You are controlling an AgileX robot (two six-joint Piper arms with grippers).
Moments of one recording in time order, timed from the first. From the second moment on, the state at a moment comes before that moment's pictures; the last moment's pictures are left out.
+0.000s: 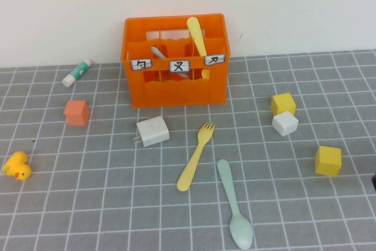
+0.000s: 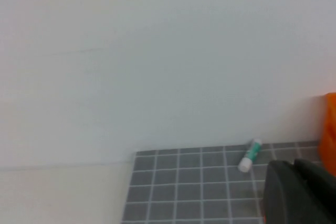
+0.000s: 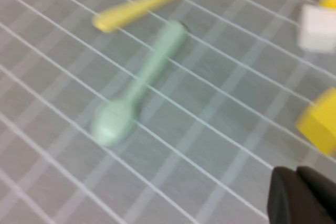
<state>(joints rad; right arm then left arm) 0.03 0.90 -0.58 0.79 0.78 -1.07 -0.34 0.70 -1.11 0.63 0.84 -0.47</state>
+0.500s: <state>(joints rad) 0.25 1.19 -0.97 0.71 0.97 -0.95 -0.34 0.21 -0.51 0.60 0.68 -0.61</state>
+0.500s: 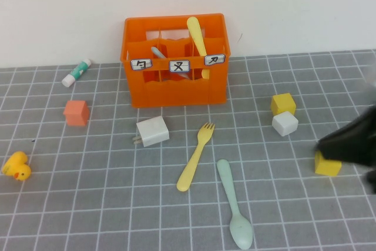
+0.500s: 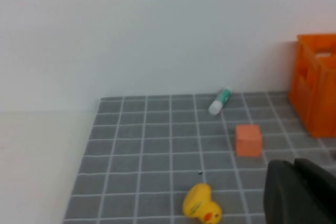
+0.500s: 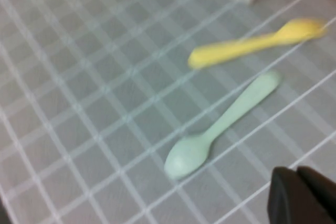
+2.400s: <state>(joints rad) 0.68 1.91 -1.24 0.04 0.66 -0.05 -0.34 0.04 -0.31 0.69 0.57 -0.64</state>
